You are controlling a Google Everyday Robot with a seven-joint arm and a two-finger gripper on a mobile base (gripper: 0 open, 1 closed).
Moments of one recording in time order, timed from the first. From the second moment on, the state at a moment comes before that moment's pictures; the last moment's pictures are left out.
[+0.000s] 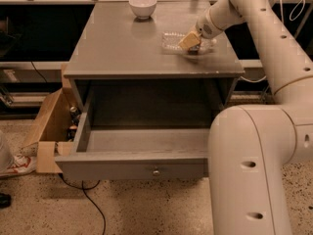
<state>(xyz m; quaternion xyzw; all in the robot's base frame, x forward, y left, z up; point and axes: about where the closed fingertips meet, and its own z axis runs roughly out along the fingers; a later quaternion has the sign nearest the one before) 0.830 -0.124 0.852 -0.48 0.79 0.11 0.36</state>
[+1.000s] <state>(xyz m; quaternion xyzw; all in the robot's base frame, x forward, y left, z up) 0.746 -0.122 0.914 -0.52 0.71 0.20 0.43</state>
